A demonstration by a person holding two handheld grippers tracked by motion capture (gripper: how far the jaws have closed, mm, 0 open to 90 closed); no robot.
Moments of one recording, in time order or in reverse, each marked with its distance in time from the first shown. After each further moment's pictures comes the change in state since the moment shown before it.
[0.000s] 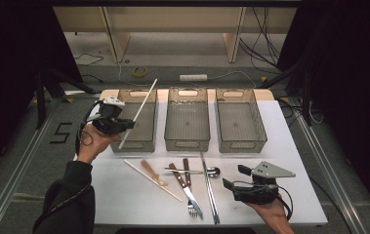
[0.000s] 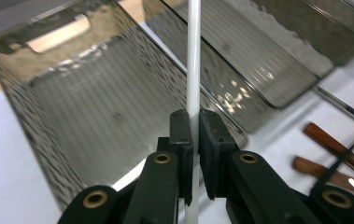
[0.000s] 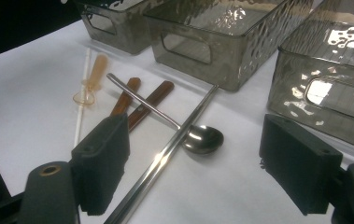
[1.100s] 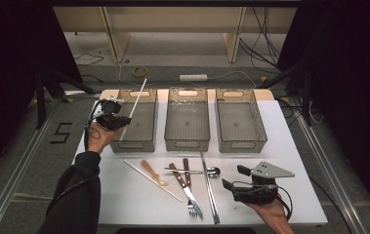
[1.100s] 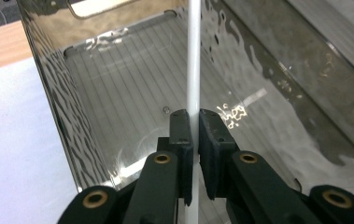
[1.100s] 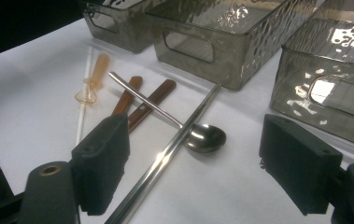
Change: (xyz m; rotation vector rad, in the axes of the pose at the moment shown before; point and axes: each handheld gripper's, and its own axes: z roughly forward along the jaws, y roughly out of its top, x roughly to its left) left arm 0.040 -0.015 0.056 0.045 0.104 -0.125; right arm 0.000 0.000 0.001 0.006 0.007 -0.002
